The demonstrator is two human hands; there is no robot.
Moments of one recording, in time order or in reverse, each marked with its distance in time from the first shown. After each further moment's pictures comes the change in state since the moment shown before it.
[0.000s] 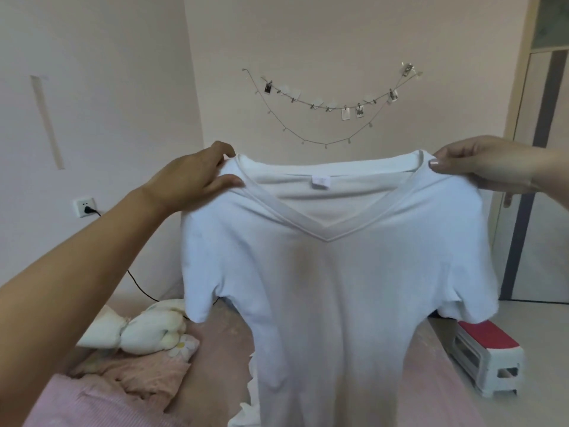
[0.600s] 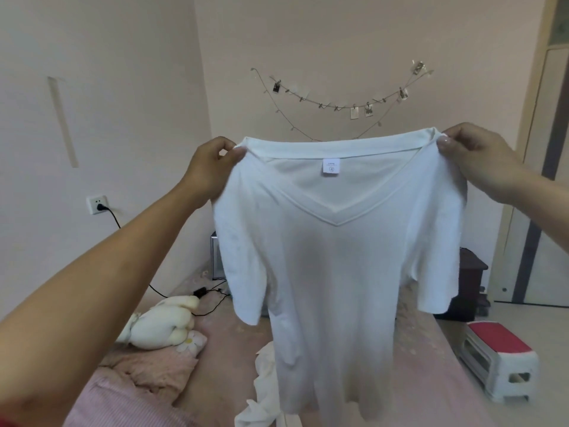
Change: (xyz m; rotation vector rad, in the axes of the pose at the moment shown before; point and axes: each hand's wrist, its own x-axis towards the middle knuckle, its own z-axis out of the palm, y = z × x) left_hand 0.016 0.025 0.013 -0.729 0.225 -0.446; right_hand 0.015 0.006 0.034 -0.084 0.525 -0.291
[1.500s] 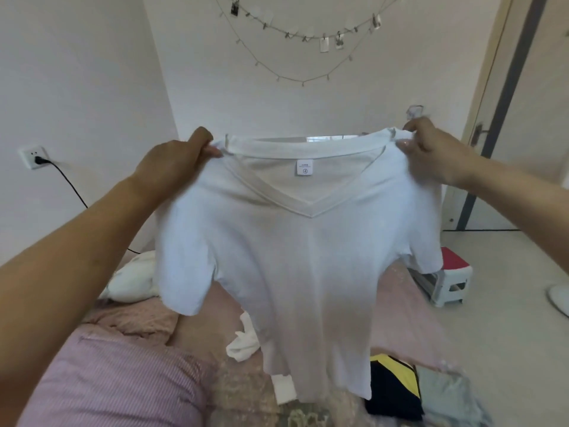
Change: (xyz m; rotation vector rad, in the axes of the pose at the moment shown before) left_hand -0.041 -0.091 -0.015 0.861 -0.238 0.371; right_hand -0.079 0.017 0.043 -0.482 -0.306 0.140
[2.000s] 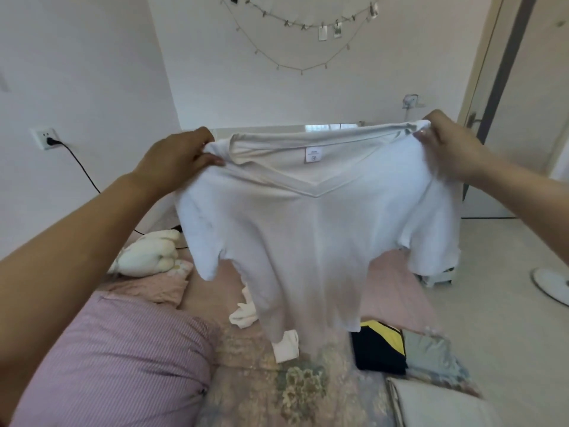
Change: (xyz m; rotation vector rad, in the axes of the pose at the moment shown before) left_hand -0.089 0.021 -0.039 -0.195 -0.091 0.000; right_hand -0.094 0.002 -0.011 0.040 0.081 0.043
